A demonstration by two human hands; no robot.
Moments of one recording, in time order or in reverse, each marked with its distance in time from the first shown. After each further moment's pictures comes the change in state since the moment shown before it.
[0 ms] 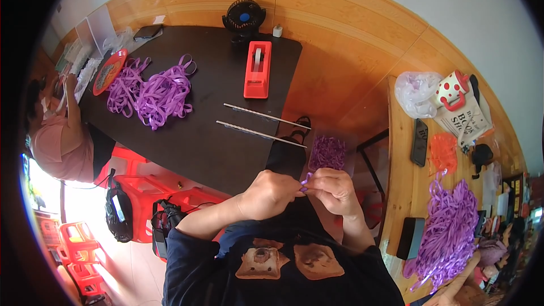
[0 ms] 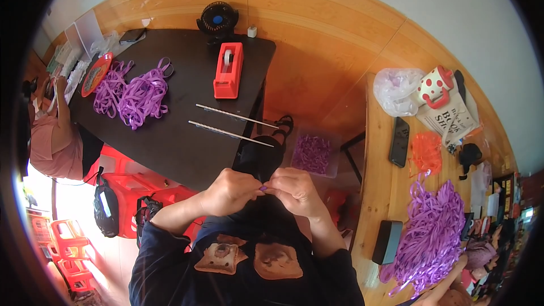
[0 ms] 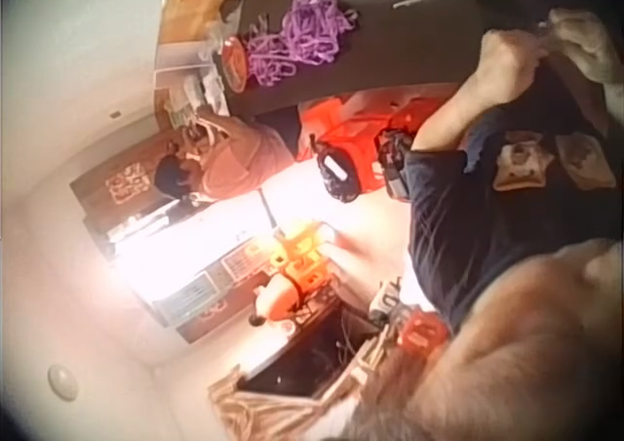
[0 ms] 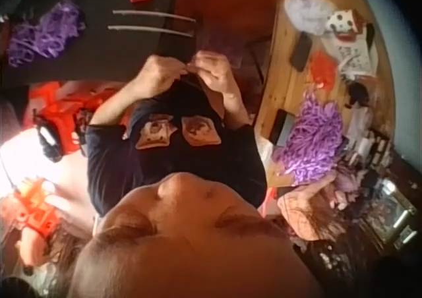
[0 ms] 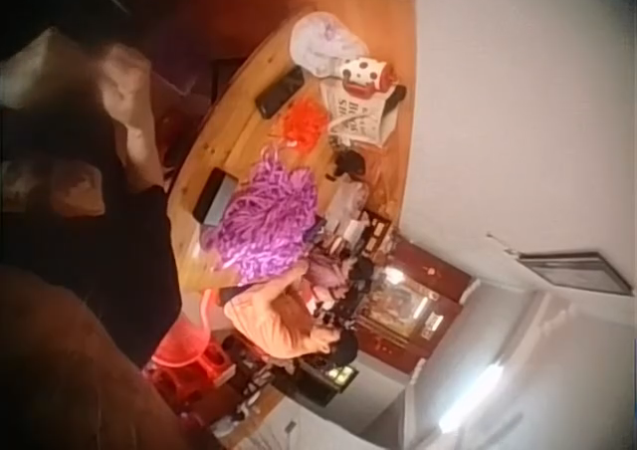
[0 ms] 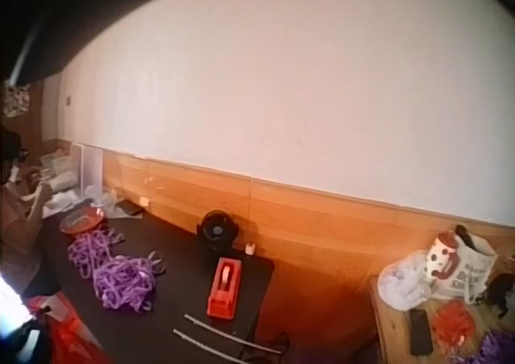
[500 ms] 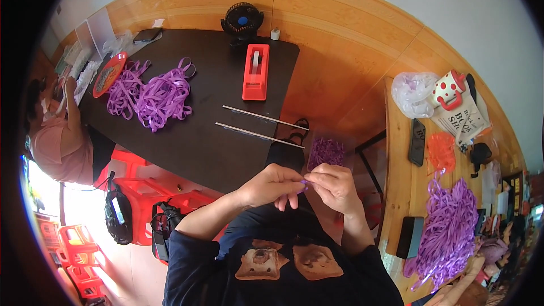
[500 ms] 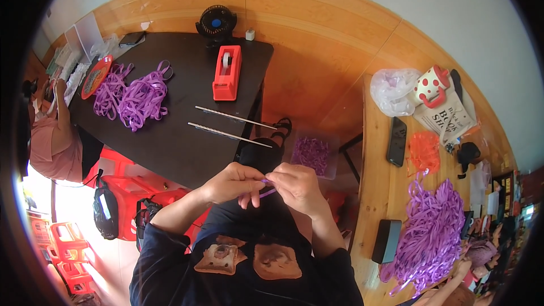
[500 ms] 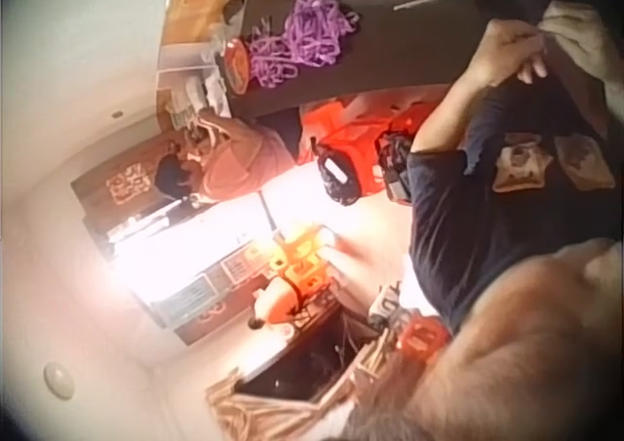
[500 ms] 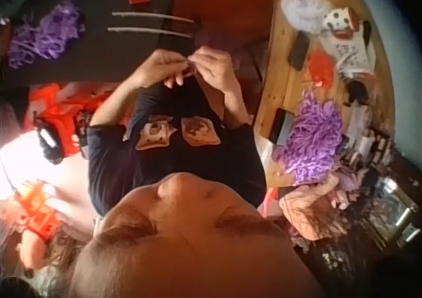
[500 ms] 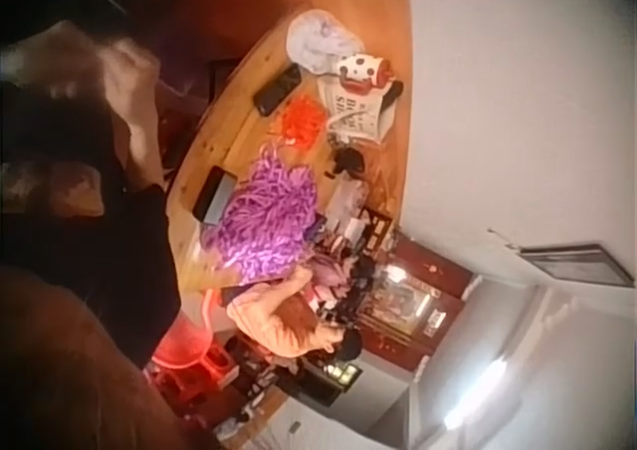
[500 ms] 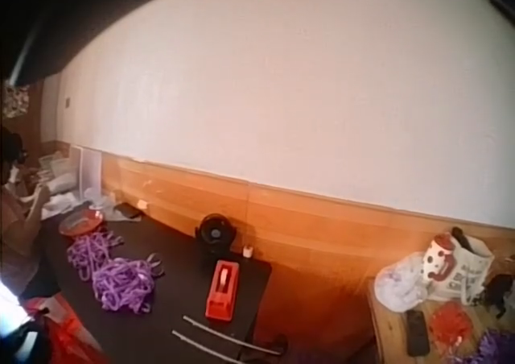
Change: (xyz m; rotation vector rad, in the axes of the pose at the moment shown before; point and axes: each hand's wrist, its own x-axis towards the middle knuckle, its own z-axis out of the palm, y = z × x) left_hand 0.009 0.000 -0.005 -0.859 -0.200 -0.834; right_hand 0.003 -0.002 -0.004 -0.247 0.055 -0.023
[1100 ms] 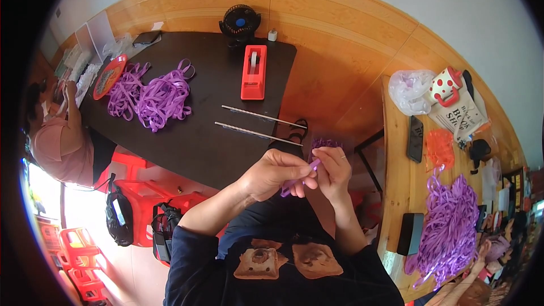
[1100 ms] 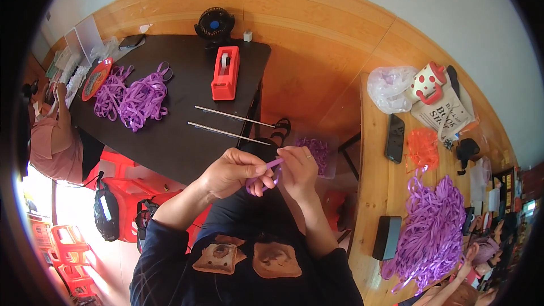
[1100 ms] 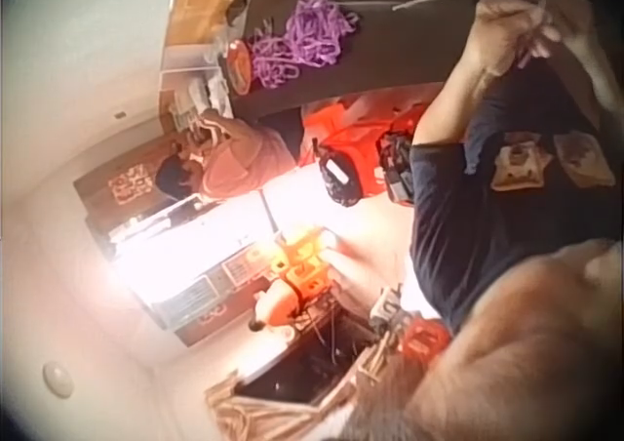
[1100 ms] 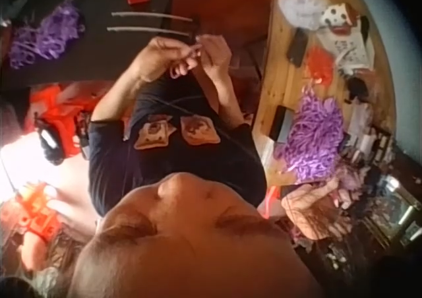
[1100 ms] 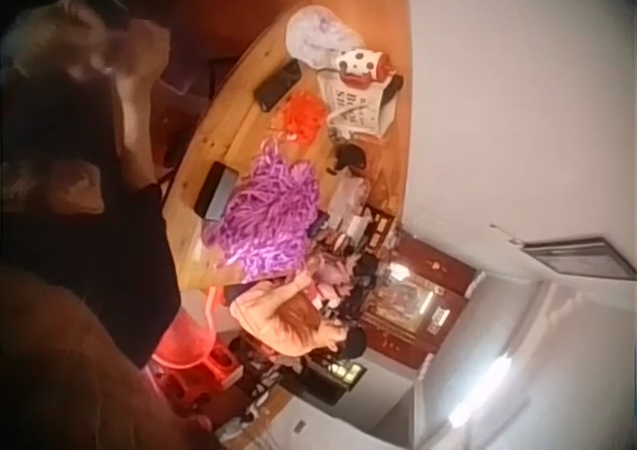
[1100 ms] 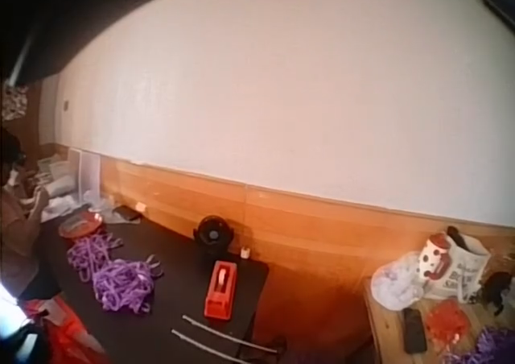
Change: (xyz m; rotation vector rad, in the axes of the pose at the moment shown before) left_hand 0.005 0.018 0.006 -0.358 -0.018 0.142; right_hand -0.011 0.030 0.021 -0.321 0.325 0.007
